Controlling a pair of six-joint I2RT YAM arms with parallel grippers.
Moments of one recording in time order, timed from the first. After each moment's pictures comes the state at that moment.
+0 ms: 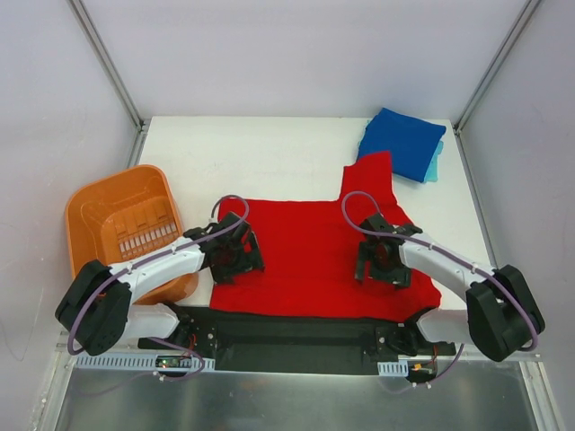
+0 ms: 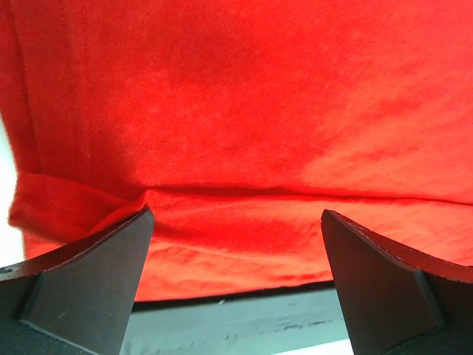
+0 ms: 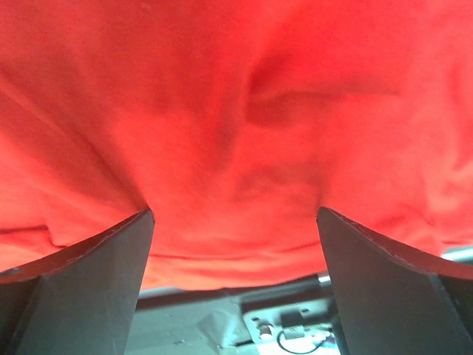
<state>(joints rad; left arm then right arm) -0.66 1.25 0.62 -0.59 0.04 -0.99 0.55 1.29 0.66 -0.87 0.17 0.70</state>
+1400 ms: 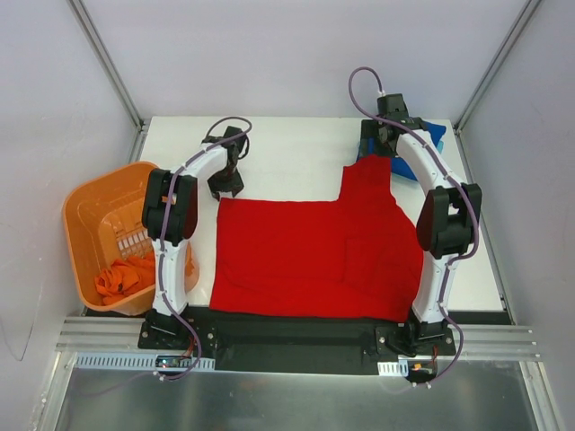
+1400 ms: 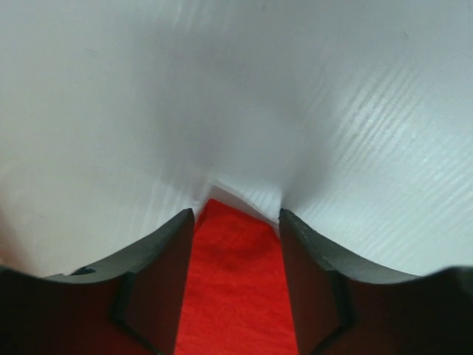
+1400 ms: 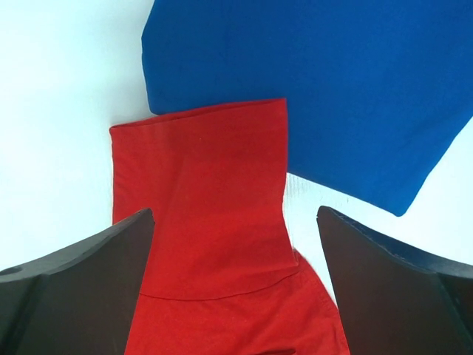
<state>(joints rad) -0.26 2.17 1.70 -0.91 -0.31 -0.65 0.20 2.03 1.86 -0.74 0.24 0.16</state>
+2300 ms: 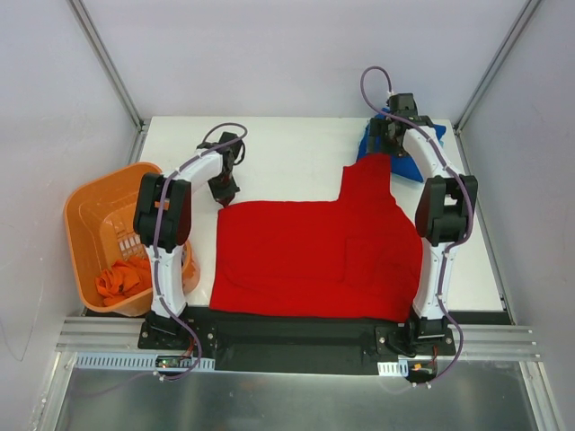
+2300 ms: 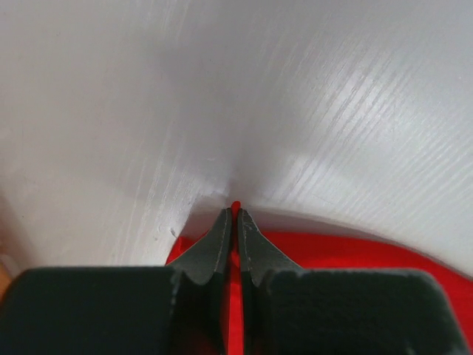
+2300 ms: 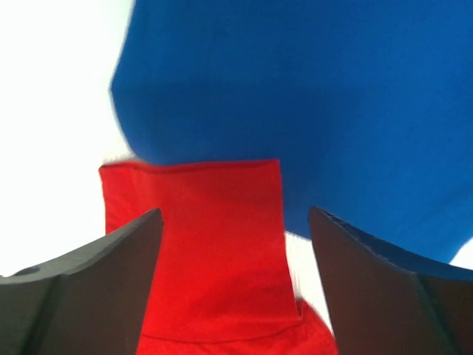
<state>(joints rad) -0.26 2.08 1.57 -0.87 -0.25 -0.67 0.12 2.18 1.97 -0.73 0.10 0.15</state>
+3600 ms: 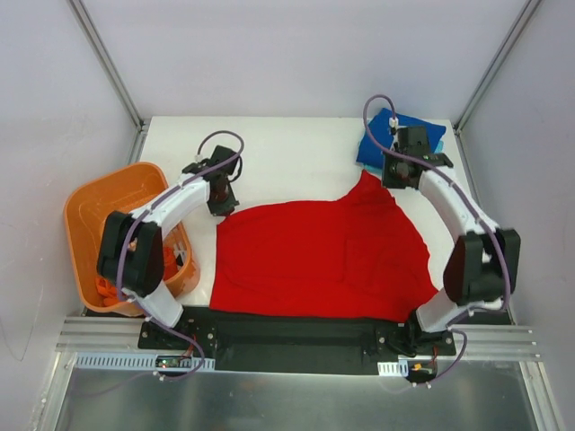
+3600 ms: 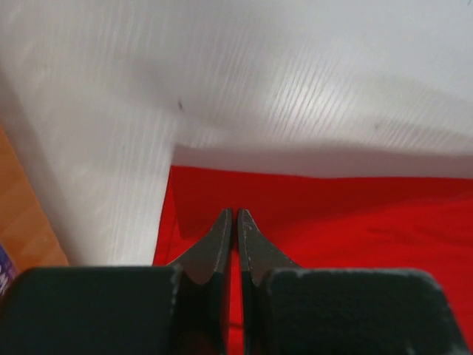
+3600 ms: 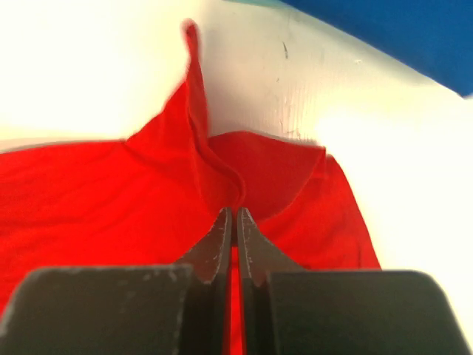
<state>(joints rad) -0.34 1.68 1.24 -0.77 -0.21 -0.68 0.16 1.68 1.38 -0.65 0.00 0.15</state>
